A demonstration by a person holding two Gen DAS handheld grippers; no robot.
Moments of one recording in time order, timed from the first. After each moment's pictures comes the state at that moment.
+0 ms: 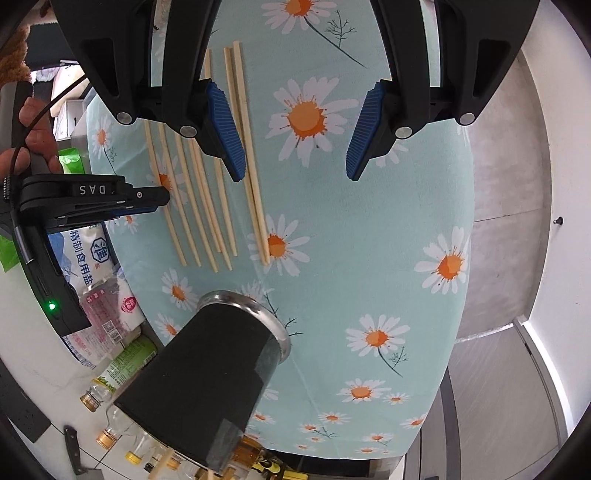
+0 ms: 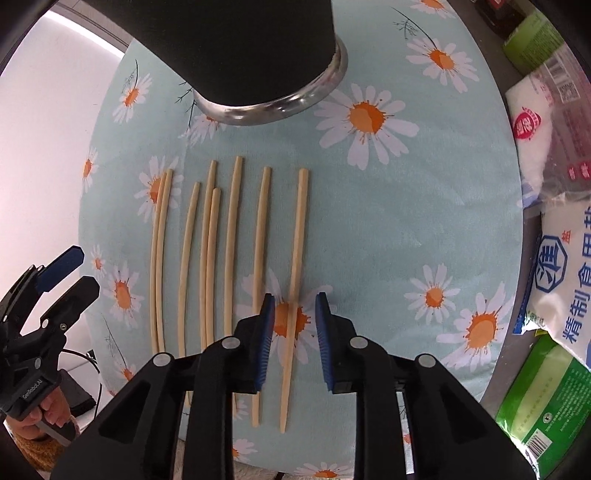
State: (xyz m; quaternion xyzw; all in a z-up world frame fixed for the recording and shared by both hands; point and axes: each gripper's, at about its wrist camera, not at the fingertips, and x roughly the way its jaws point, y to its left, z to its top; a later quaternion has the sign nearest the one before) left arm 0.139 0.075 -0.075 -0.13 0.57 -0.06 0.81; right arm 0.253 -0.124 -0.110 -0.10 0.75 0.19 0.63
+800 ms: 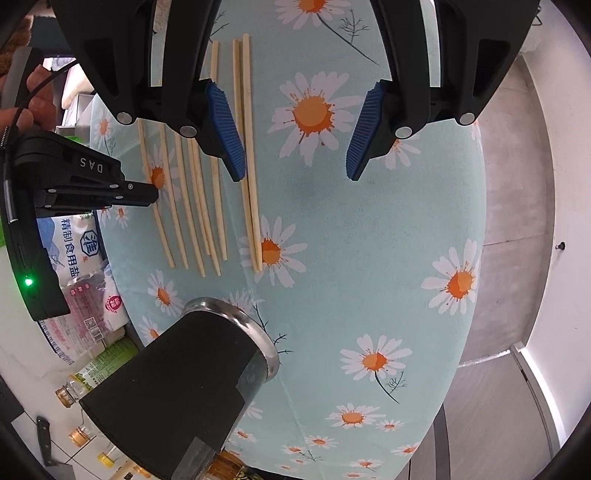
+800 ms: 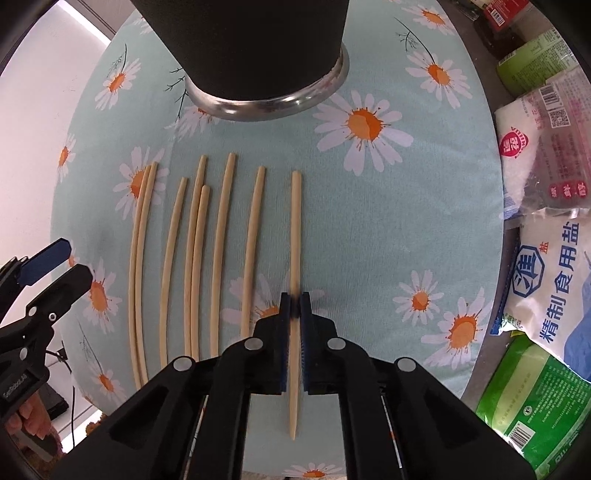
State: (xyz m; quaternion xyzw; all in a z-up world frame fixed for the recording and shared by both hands) left arm 0.158 0.071 -0.090 -0.16 0.60 -0.04 0.78; right arm 0.230 -0.088 -0.118 -0.15 0.74 0.16 0.64
